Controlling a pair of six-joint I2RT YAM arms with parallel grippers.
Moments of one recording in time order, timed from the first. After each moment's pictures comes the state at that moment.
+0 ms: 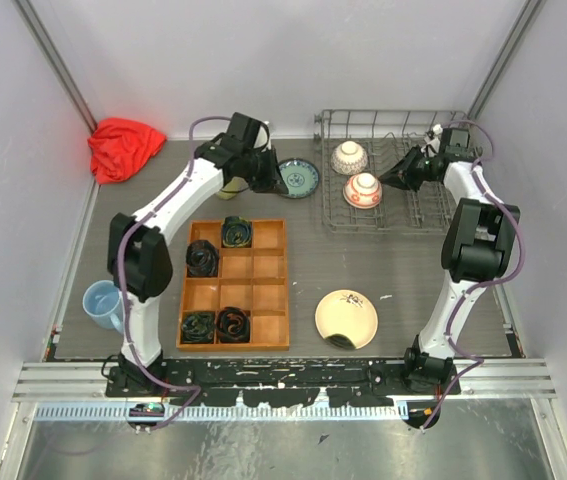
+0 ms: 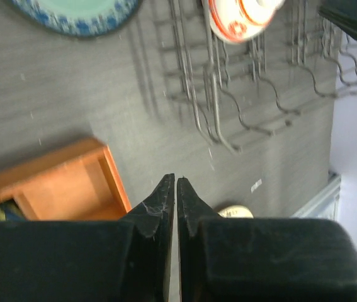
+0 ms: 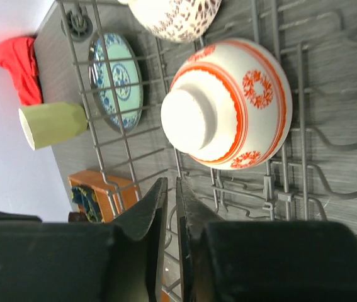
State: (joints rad) left arm -0.51 1.97 1.84 -0.67 0.34 -0.55; right arm -0.20 2.04 1.59 -0.45 -0.71 0.52
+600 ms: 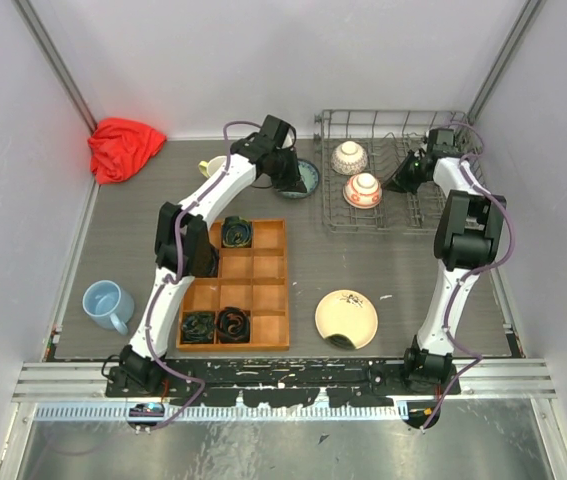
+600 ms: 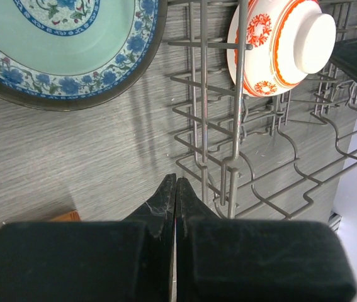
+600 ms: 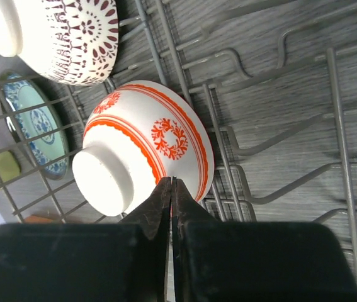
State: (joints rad) left arm -0.55 2.44 2.34 -0.77 0.28 -0.66; right arm -0.16 2.17 1.73 -0.52 -0.46 0.49
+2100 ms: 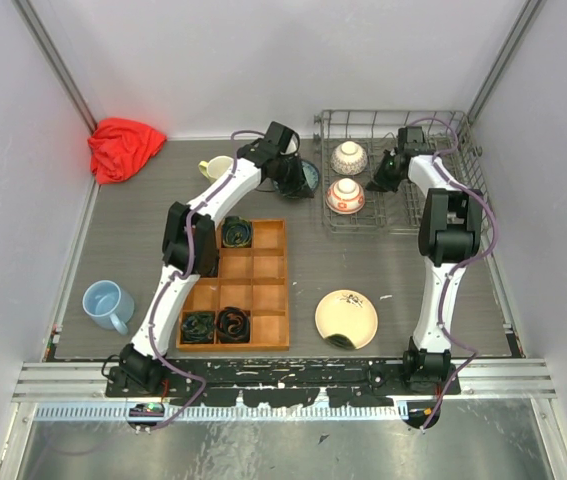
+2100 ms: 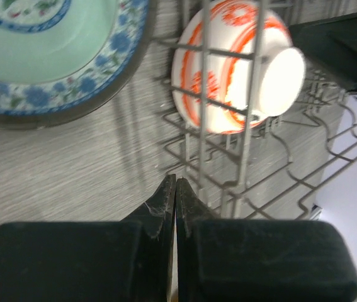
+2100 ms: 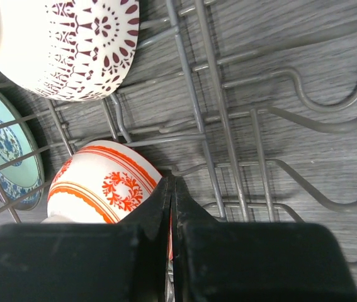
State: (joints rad) left arm -0.56 2.55 2.42 -0.74 0.38 -0.72; right arm -0.03 2.25 1.80 -0.52 -0.26 0.48
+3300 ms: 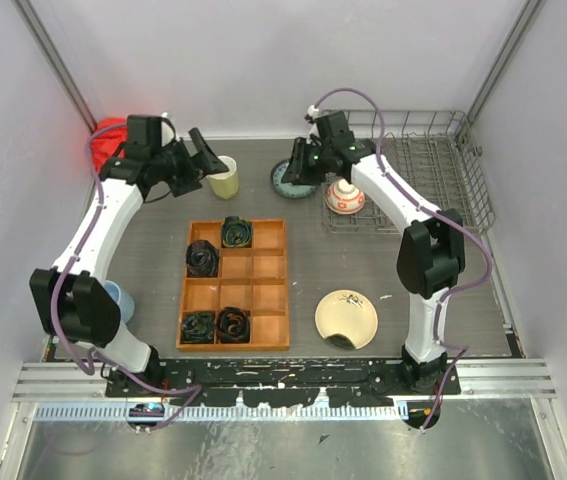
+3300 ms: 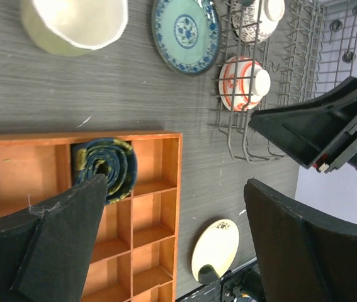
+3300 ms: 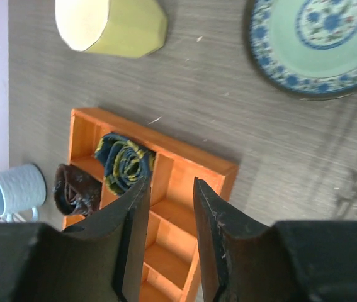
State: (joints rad) left arm -0.21 1.60 1.55 -0.63 0.34 -0.63; right arm 0.39 1.98 1.81 -0.57 -0.32 0.48
